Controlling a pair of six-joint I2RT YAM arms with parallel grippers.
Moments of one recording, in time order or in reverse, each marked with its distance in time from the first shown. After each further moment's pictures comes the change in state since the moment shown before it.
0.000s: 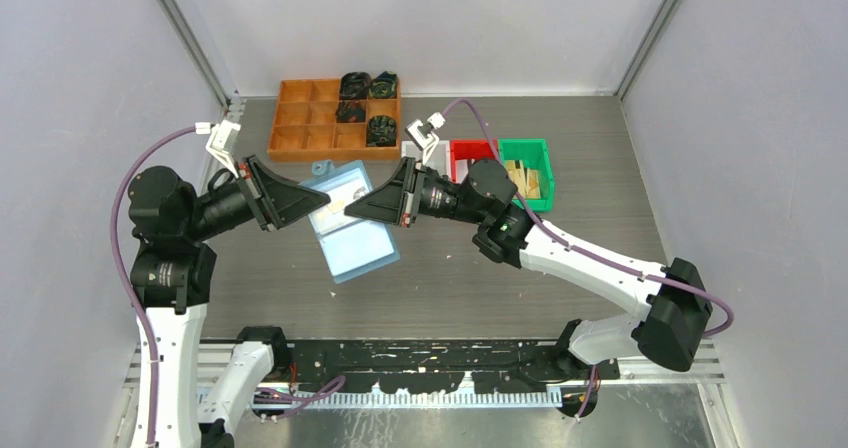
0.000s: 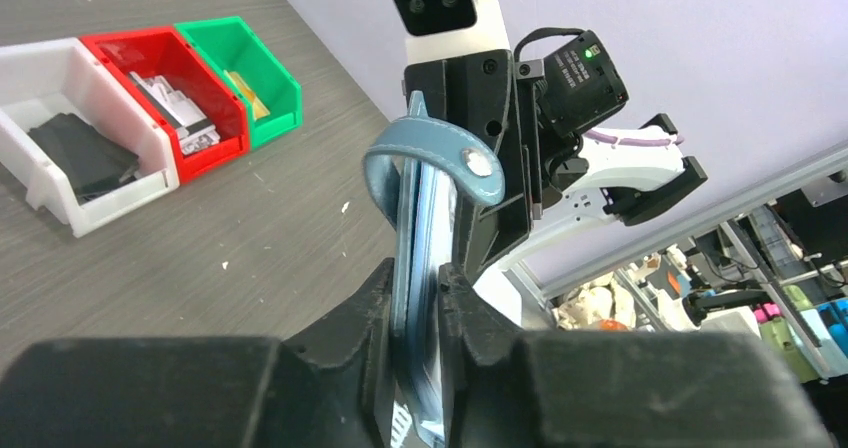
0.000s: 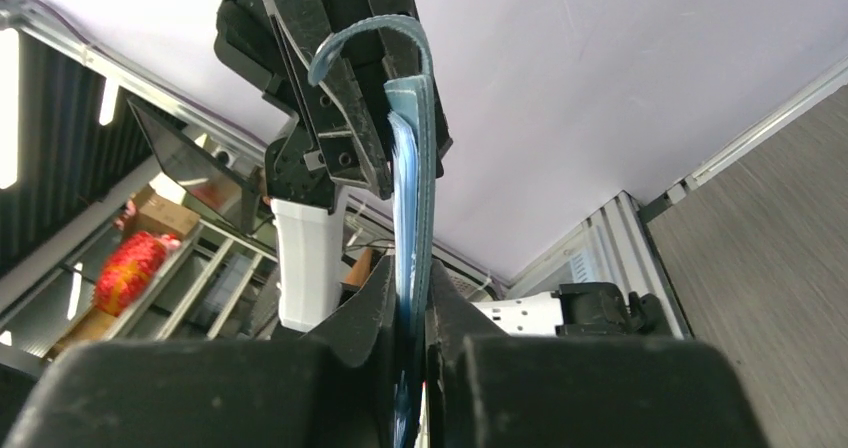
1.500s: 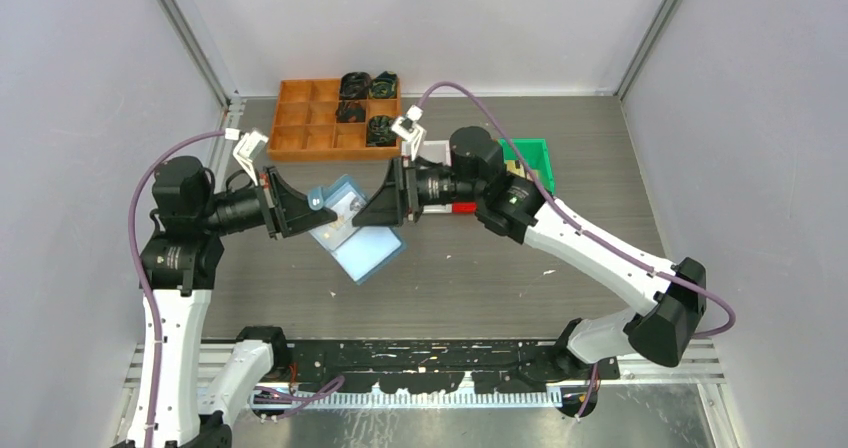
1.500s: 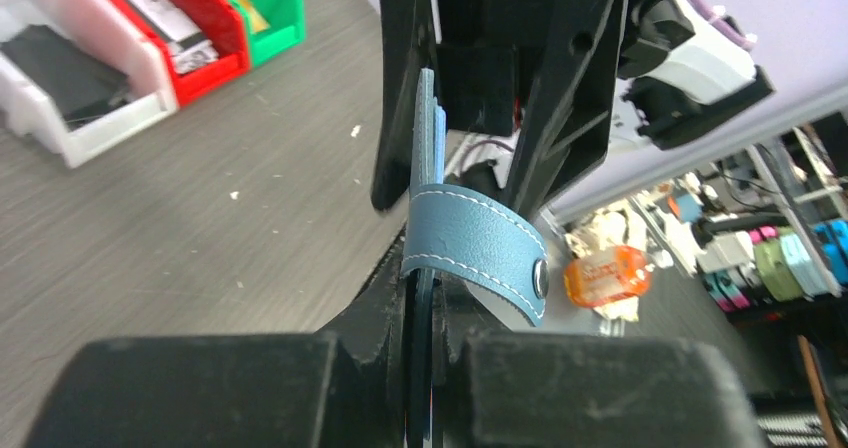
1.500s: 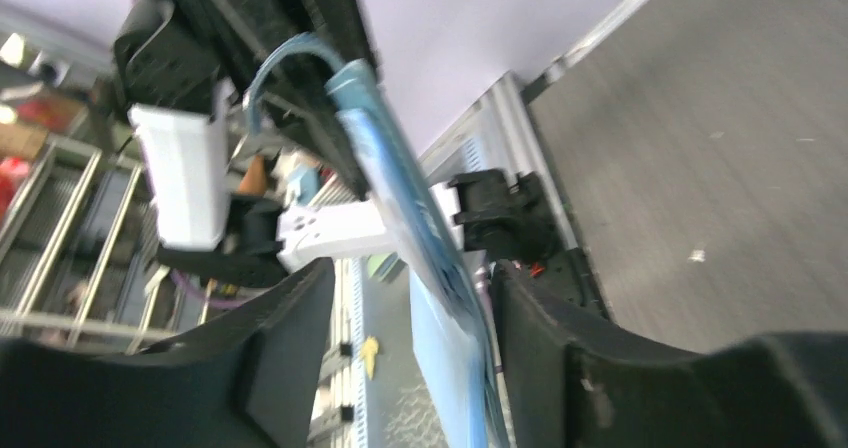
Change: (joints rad) left arm -0.003 0.056 -0.019 -0.211 0.123 0.249; right arm -0.054 0.039 0.246 -0.599 -0.174 -0.327
